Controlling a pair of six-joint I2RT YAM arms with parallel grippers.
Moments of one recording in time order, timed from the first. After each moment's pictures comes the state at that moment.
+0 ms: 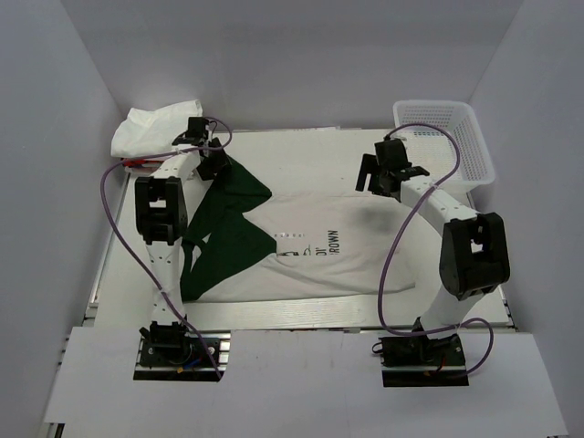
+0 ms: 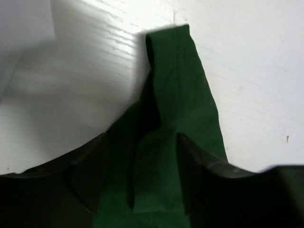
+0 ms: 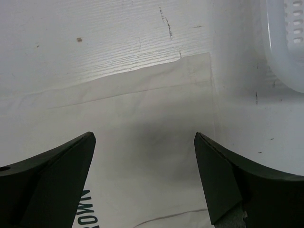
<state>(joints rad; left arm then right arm) -0.06 2.35 1.96 -0.57 0.06 -0.50 0.28 1.70 1.24 -0.37 0.22 0.36</state>
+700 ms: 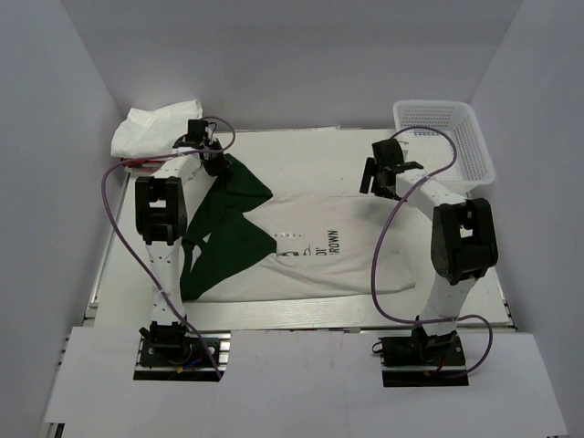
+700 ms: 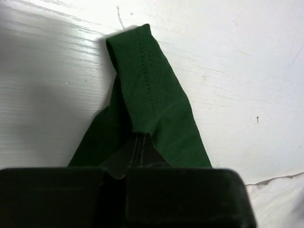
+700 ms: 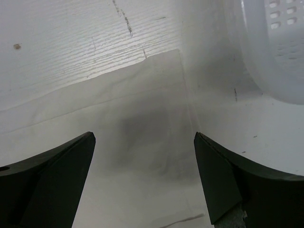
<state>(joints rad) -0.06 2.37 1.92 -0.45 0.22 -0.47 0.26 1.83 1.31 -0.44 0.30 0.38</state>
